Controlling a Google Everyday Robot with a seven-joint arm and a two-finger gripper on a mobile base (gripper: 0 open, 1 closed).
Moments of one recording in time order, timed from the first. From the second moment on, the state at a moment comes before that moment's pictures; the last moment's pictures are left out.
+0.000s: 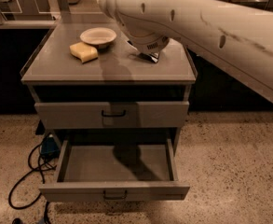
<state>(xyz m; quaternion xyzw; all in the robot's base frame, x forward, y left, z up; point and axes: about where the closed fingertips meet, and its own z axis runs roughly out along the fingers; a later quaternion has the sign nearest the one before) 0.751 0.069 1.081 -0.48 0.51 -0.26 0.67</state>
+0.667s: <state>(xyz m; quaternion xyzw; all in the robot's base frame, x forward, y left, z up) 0.764 0.025 0.975 -0.52 0.57 -0.28 0.57</state>
